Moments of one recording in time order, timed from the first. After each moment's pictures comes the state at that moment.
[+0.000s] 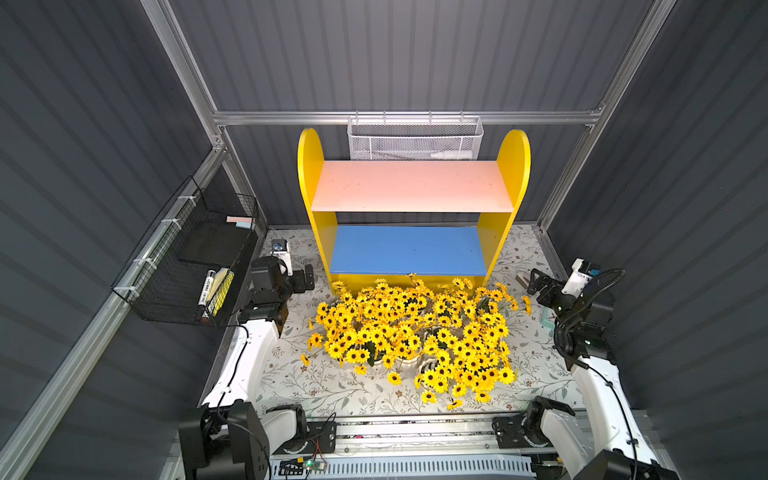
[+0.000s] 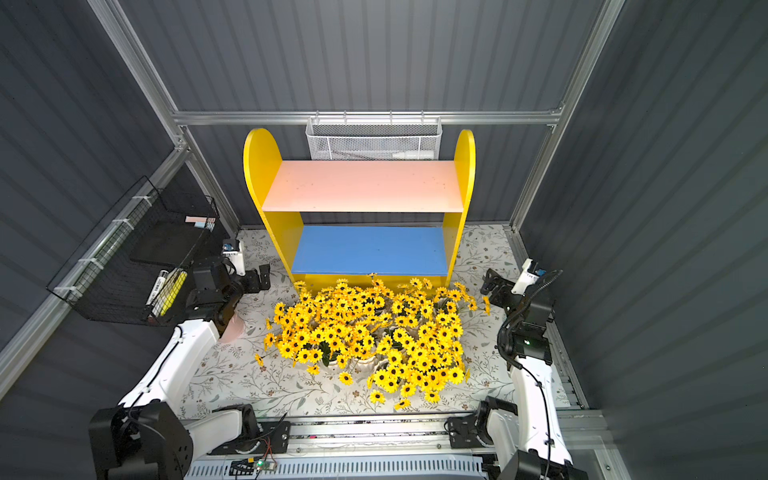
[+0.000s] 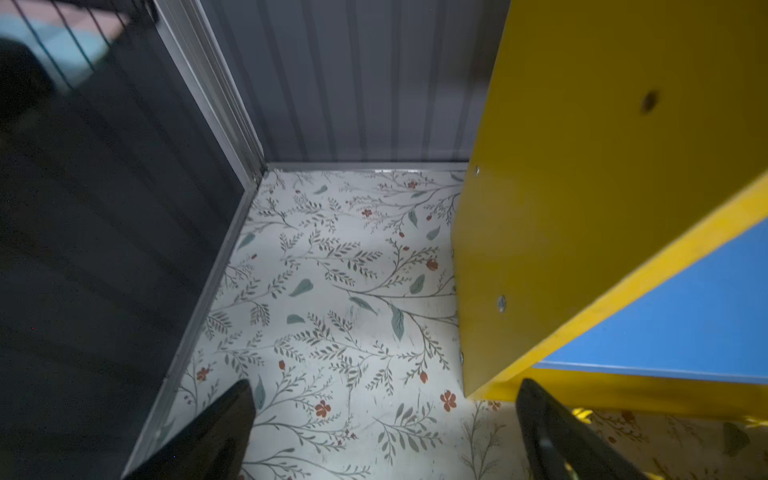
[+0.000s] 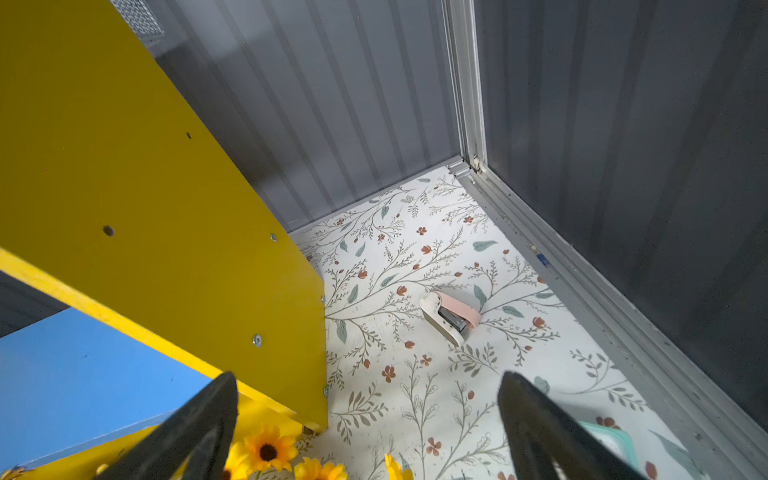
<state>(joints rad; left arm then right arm) 0.11 1.20 0.79 -0.06 0.04 0.03 -0.30 0.87 0.54 0.05 -0.22 0.29</state>
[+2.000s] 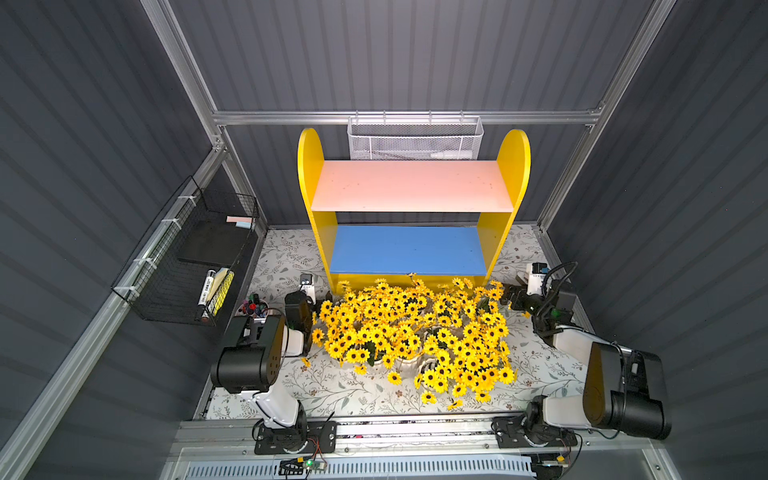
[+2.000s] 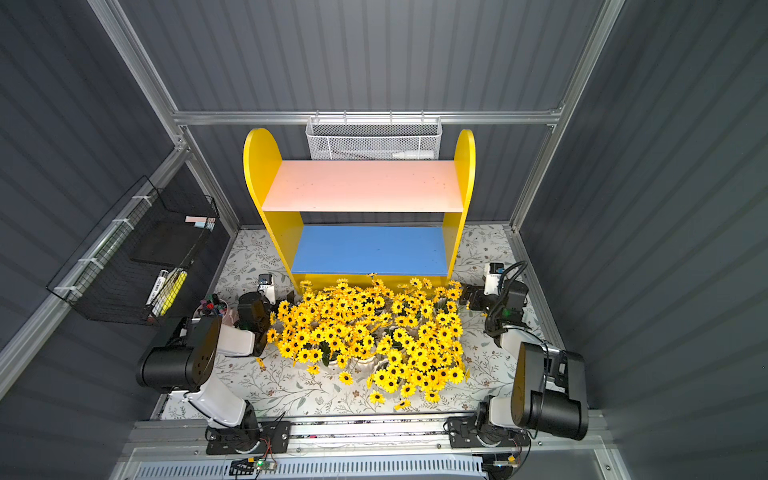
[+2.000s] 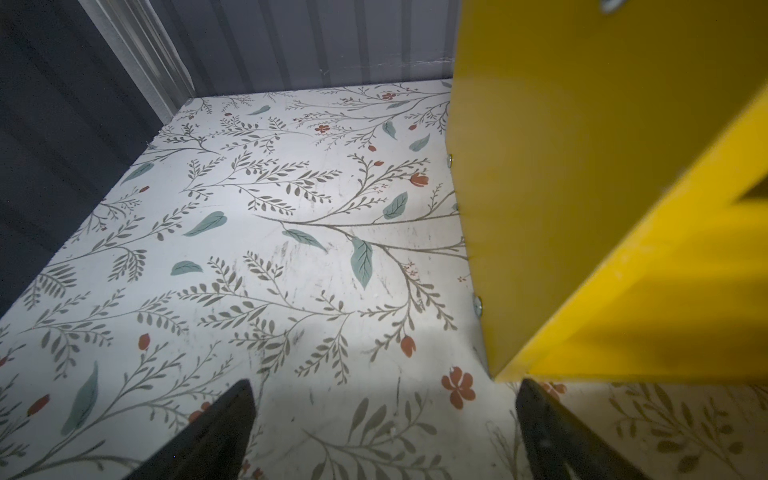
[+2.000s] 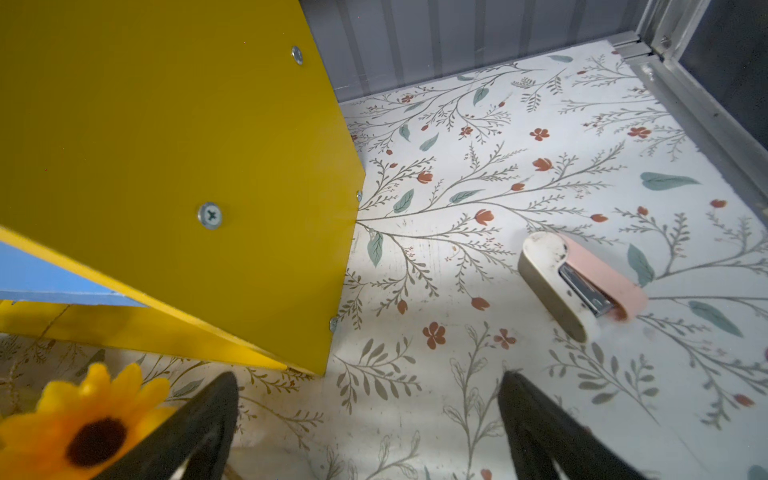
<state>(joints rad) 0.03 1.68 0.42 0.86 0.00 0.05 -0.22 1.39 0.49 0.41 -0.44 0.07</state>
